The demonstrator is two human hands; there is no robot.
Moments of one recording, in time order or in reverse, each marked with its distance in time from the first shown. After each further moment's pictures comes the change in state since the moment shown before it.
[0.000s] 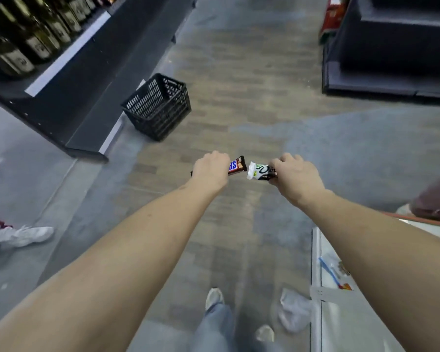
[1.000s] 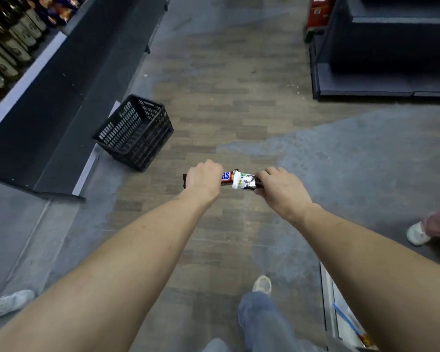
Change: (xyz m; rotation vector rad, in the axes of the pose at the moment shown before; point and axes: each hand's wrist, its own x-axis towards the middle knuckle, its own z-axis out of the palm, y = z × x) left_hand 0.272 -0.018 -0.032 0.061 -0.011 0.080; right_hand 0.243 0.060 0.010 0.123 -0.004 -0.012
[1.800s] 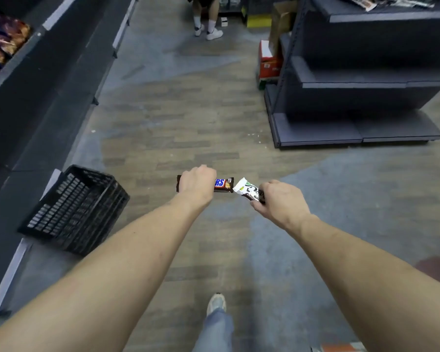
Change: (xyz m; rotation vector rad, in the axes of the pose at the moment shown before) left_hand 0.383 0.042 -0.152 -0.005 0.076 0.149; right_hand 0.298 0.193 -0.114 -0.004 0.061 0.268
